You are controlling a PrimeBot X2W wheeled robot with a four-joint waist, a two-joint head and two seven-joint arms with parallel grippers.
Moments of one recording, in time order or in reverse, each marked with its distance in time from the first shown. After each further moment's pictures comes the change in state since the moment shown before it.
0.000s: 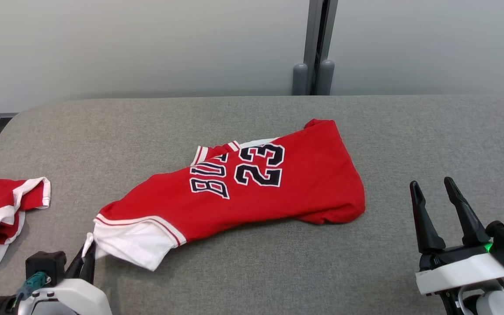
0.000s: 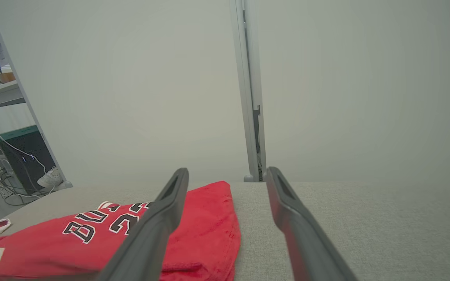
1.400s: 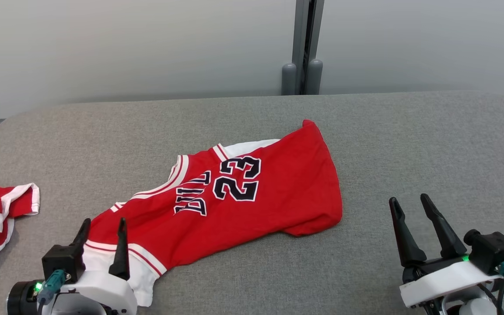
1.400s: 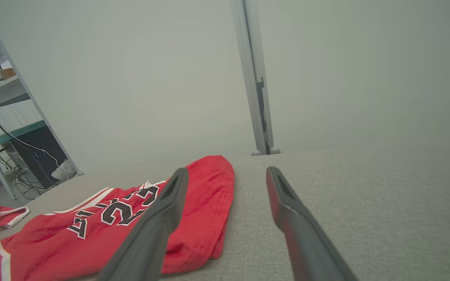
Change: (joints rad) left arm 0.004 -0.046 -0.026 -0.116 0.037 0.126 -0.095; right arm 0.000 -0.006 0.082 0.073 0.086 0.000 0.000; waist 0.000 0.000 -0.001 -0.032
